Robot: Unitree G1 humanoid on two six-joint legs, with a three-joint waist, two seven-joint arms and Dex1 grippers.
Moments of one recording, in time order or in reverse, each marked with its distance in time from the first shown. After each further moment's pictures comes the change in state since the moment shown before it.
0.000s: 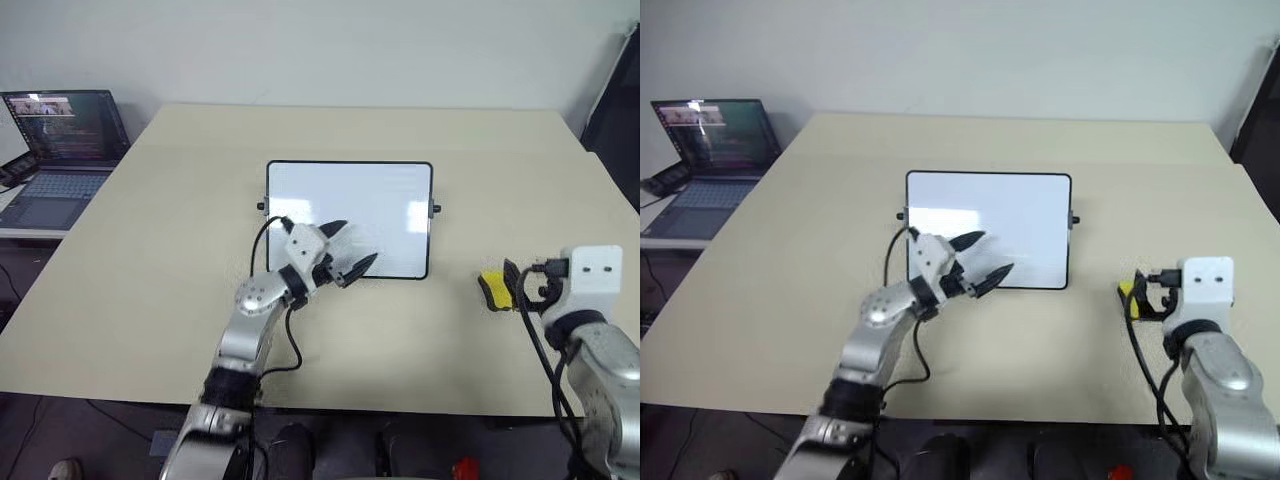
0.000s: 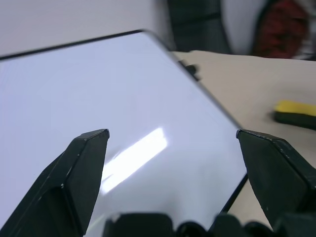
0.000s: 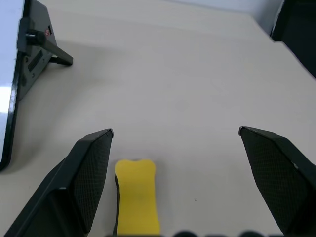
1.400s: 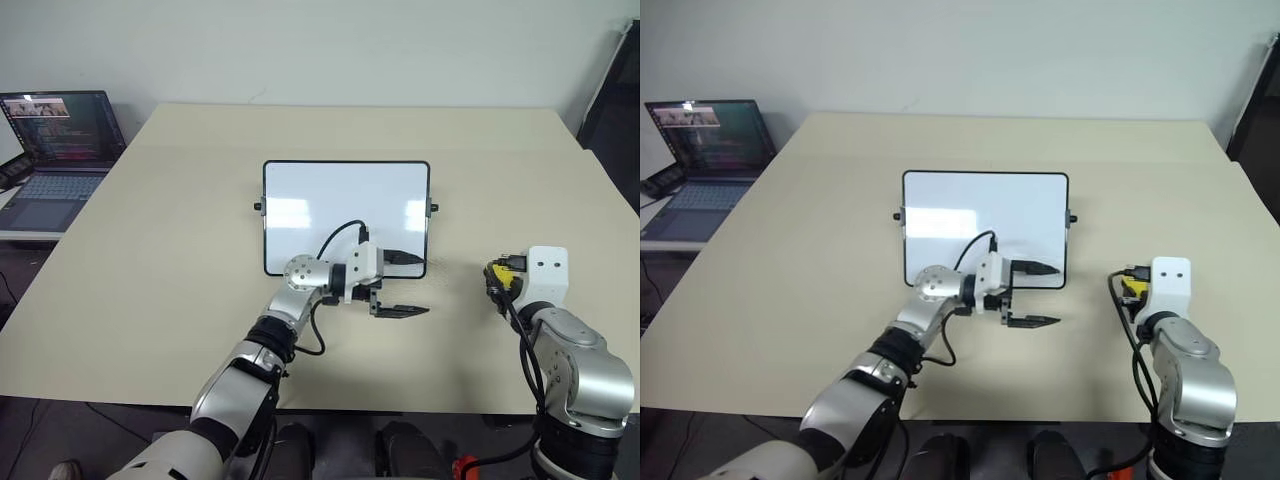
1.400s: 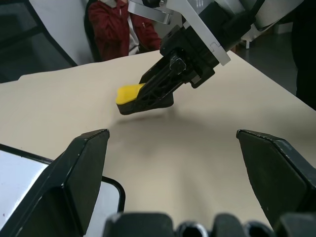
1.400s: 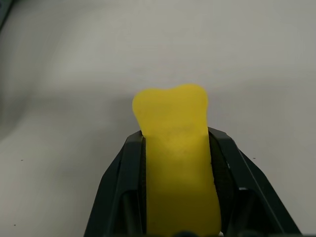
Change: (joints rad) left arm -0.452 -0.077 -0.199 0.736 -0.048 -0.479 -0.634; right arm -0.278 0.066 0.048 0.290 -0.075 0.263 0.050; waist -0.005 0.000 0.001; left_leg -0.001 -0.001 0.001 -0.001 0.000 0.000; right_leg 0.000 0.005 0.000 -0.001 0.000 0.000
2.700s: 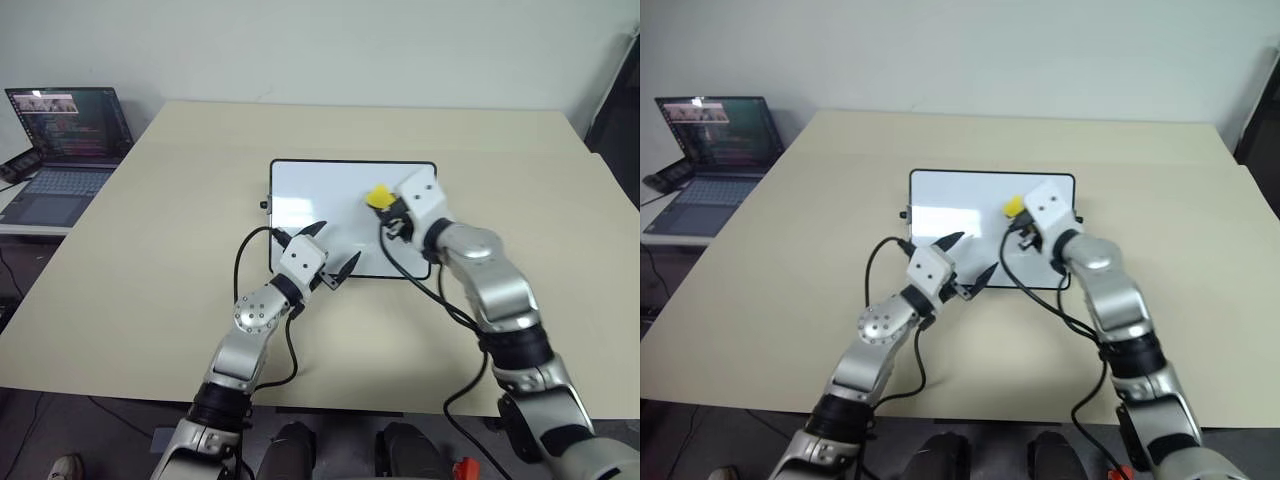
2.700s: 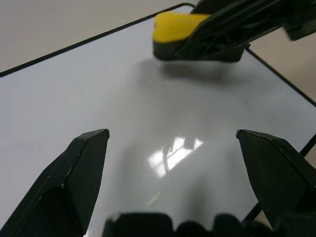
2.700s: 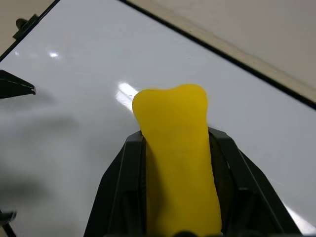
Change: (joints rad) left arm 0.392 0.152 0.100 -0.685 0.128 0.370 0.743; right arm -0.406 -0.116 0.420 0.338 -0.065 -0.457 0.246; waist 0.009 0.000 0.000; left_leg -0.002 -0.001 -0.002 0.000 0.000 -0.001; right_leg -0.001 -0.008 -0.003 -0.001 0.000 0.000
